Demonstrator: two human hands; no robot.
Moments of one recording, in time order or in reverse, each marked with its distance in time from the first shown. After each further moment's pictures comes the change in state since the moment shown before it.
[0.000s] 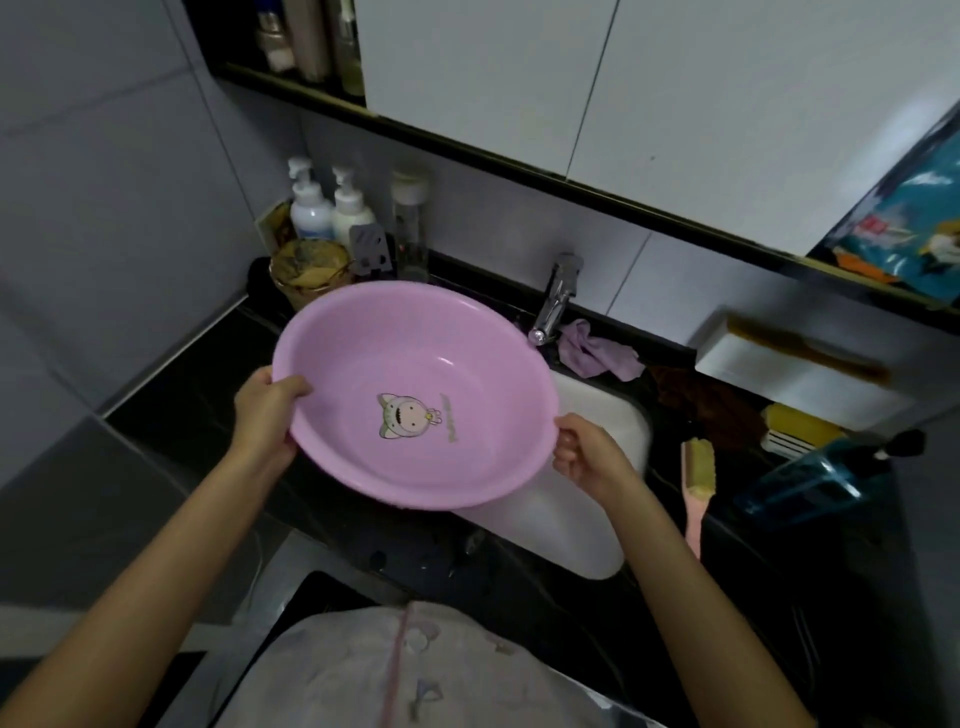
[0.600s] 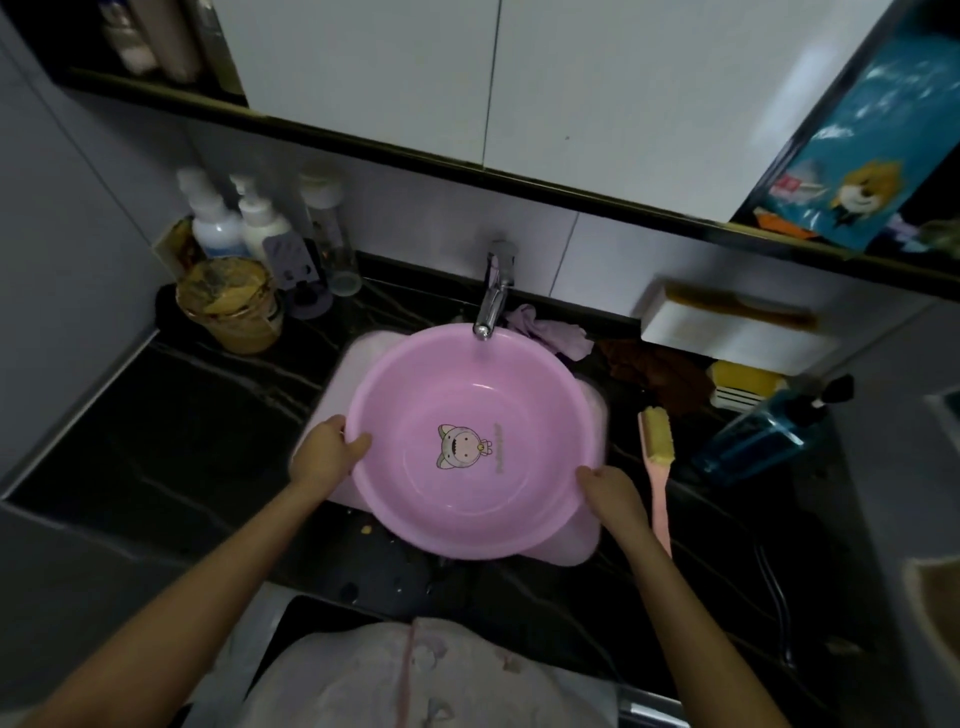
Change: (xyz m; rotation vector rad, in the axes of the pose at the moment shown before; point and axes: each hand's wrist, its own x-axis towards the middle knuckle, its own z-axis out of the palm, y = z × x) left_hand 0.047 -0.095 0.073 0.979 -0.446 0.246; right_hand -0.015 0.052 -0.073 -0.699 0.383 0.046
